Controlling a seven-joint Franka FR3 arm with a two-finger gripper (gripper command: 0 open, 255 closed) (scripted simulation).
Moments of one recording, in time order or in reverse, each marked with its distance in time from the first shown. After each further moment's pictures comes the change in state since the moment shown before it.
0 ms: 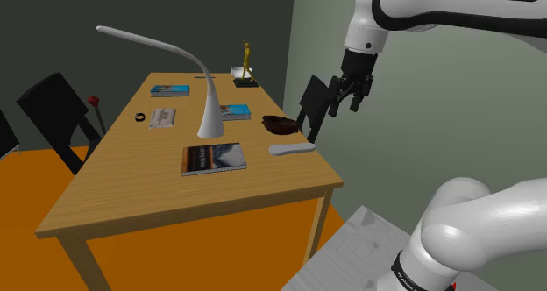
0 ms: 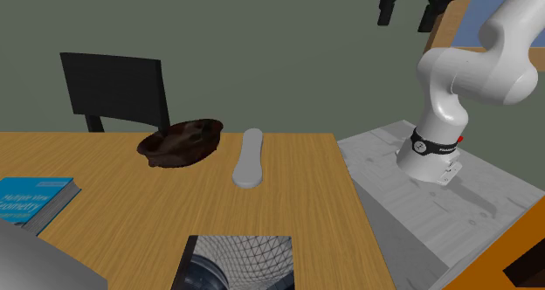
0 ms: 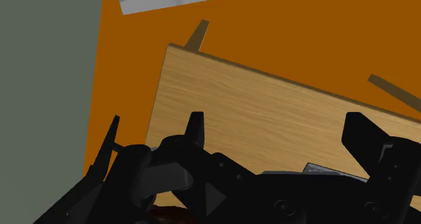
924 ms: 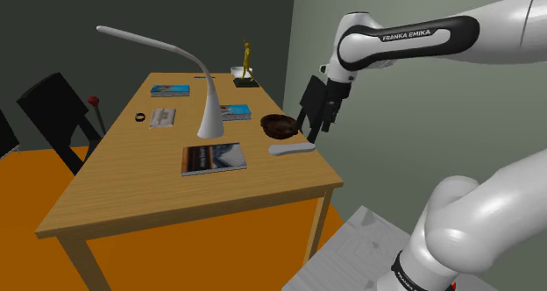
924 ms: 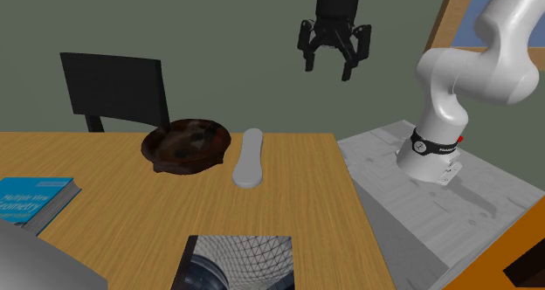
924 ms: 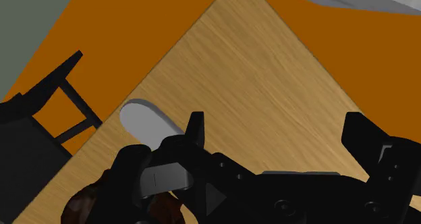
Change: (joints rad) arm 0.094 0.261 -0.265 -0.050 -0.112 0.298 -0.592
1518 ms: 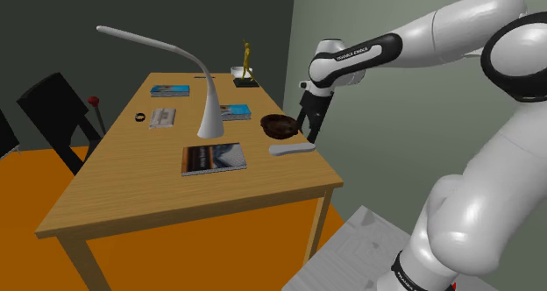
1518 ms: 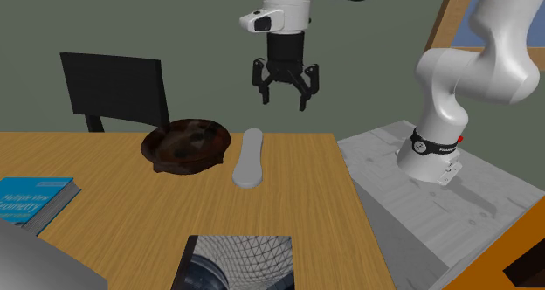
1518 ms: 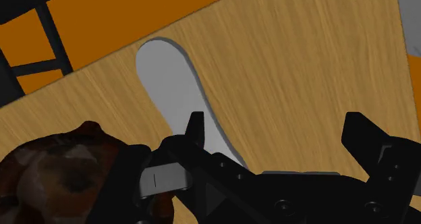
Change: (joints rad) arm 0.080 0.341 -0.152 0.126 0.062 0.192 -0.470
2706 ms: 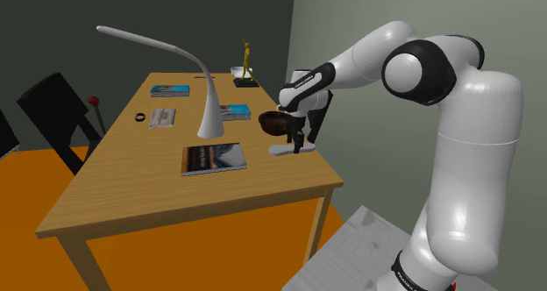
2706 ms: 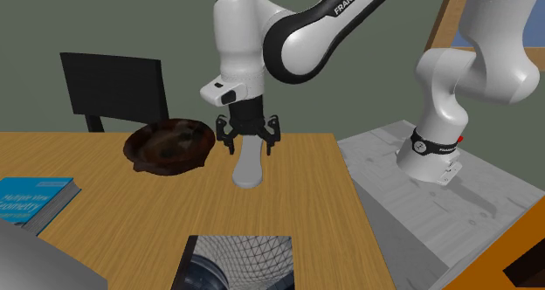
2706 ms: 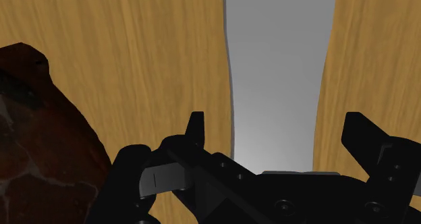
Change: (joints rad) arm -0.011 0.433 0.010 0.191 0.204 0.184 -0.486
